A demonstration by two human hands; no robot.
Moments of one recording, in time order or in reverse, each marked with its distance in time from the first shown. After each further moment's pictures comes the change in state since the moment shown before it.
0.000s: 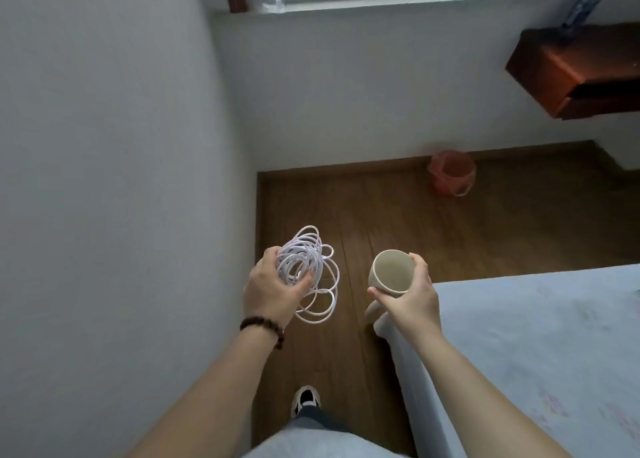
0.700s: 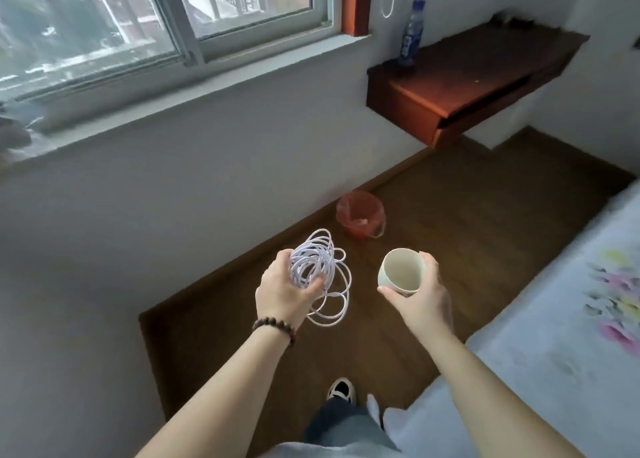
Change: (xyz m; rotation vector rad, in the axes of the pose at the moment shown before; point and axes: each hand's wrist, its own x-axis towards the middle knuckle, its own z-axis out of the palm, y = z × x) left_hand 0.383 0.216 0.273 0.024 -0.371 0.342; right_hand 0.392 0.027 -0.094 -0.005 0.447 0.226
